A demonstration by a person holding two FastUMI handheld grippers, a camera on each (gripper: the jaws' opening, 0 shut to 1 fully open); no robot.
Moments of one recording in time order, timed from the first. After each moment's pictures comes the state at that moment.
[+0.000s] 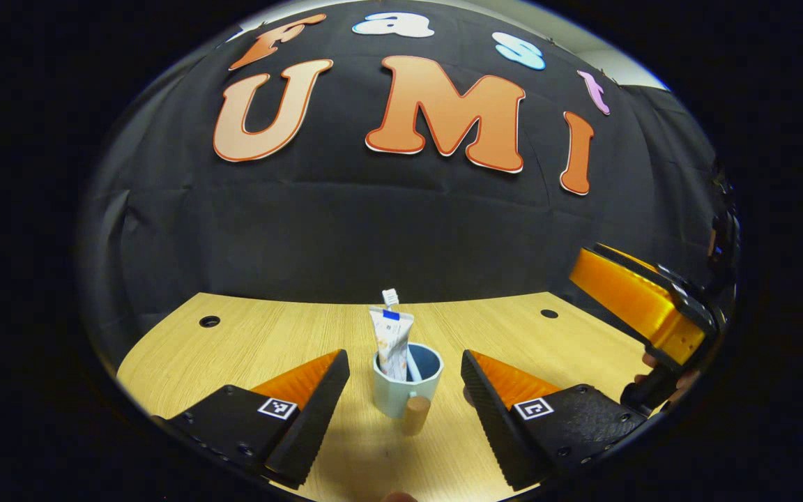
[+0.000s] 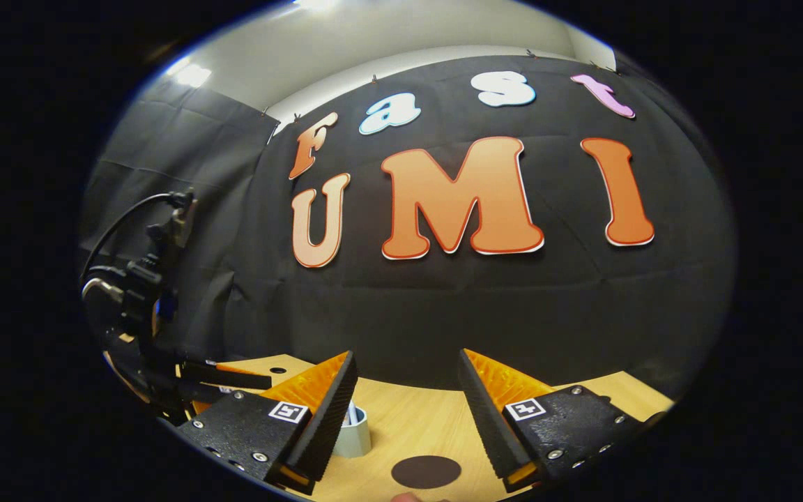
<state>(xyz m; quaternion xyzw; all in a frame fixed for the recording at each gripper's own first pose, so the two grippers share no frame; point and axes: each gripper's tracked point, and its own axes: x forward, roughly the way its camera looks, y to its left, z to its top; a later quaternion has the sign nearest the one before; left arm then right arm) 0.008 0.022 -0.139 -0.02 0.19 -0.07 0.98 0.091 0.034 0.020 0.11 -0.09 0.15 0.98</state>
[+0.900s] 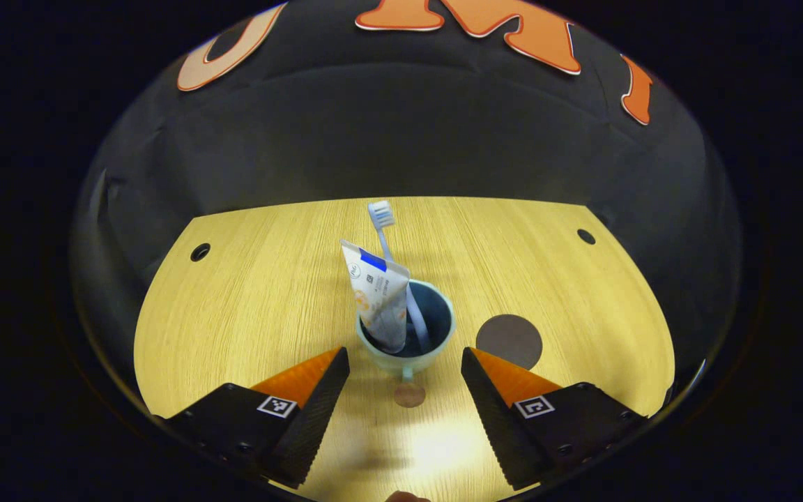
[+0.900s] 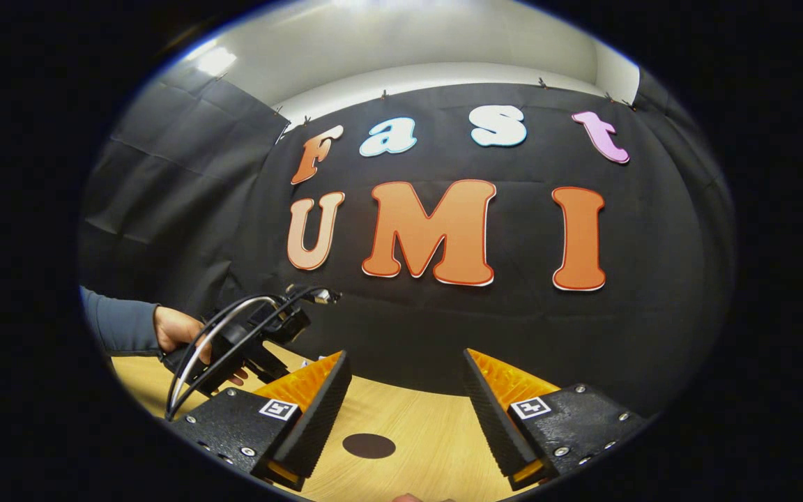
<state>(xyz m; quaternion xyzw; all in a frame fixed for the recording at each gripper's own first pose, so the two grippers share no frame) 0.026 0.017 -0.232 0.00 0.47 -0.01 0.88 0.014 -0.057 0.049 0.05 -0.10 0.11 0.99</state>
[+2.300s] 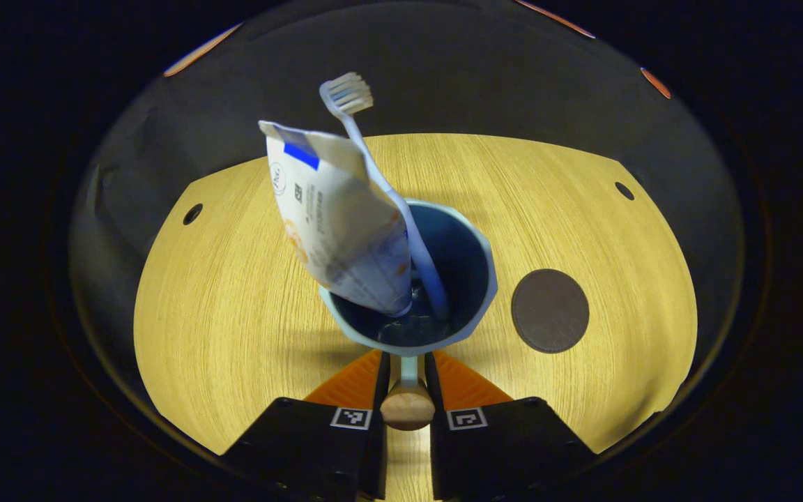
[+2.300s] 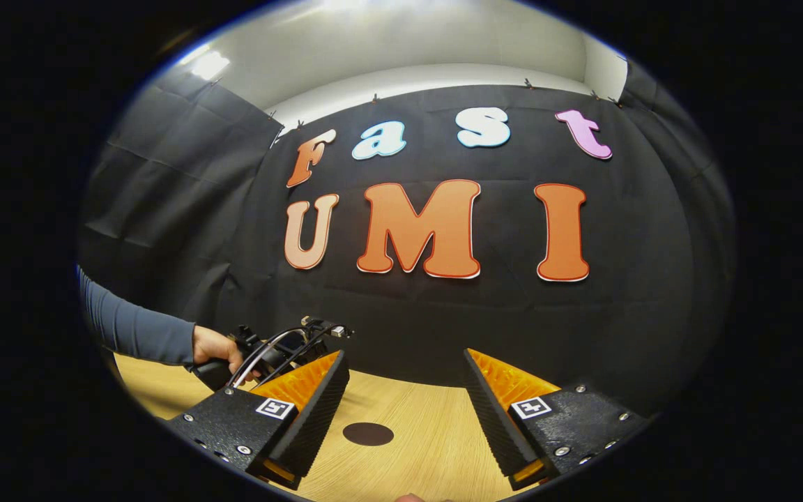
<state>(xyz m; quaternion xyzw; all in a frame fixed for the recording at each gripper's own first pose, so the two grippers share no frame) 0.032 0.014 -0.279 0.02 0.54 0.01 0.84 -0.024 -0.074 0.024 0.07 -0.09 0.11 0.99</state>
